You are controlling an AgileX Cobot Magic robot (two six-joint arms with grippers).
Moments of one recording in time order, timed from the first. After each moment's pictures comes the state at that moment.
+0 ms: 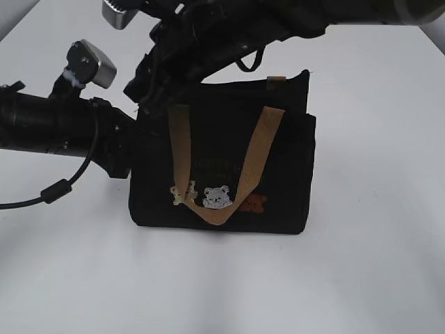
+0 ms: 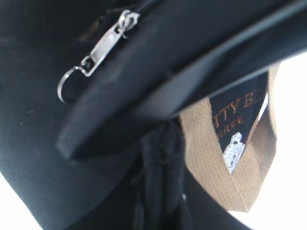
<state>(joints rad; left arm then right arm) -0.28 1.70 -0.81 -1.69 0.63 2.27 0.63 1.93 -1.50 0.76 0.44 -1.20</state>
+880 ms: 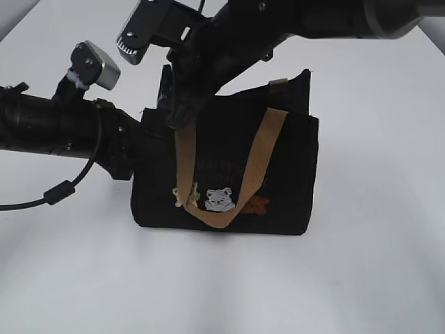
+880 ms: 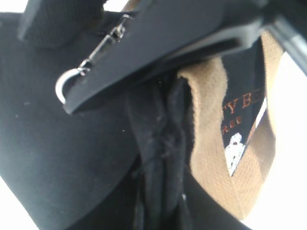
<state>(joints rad) -0.28 1.70 -0.81 -1.69 0.63 2.27 0.64 1.97 -1.51 0.15 0.42 -0.77</state>
